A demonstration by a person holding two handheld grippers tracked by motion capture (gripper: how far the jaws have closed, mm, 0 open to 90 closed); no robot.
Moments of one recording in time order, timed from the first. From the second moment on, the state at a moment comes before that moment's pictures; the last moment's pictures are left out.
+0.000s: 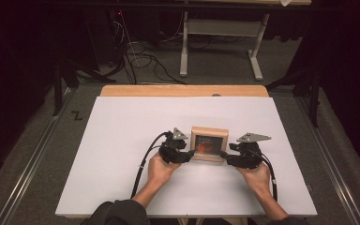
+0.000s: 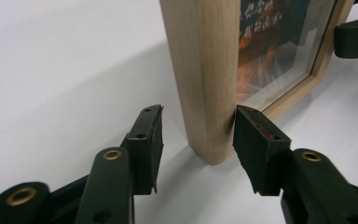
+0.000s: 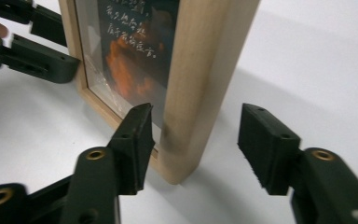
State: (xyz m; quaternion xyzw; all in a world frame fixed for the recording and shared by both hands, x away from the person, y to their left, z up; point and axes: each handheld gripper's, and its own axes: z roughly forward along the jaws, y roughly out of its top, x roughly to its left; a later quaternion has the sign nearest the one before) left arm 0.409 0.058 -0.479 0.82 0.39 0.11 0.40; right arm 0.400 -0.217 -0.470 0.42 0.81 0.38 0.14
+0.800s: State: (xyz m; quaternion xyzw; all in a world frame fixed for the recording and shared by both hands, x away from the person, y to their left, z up) left arm 0.378 0.078 -0.459 0.81 0.38 0.10 0.43; right arm 0.362 -0.255 -0.446 0.43 0.79 0.41 0.18
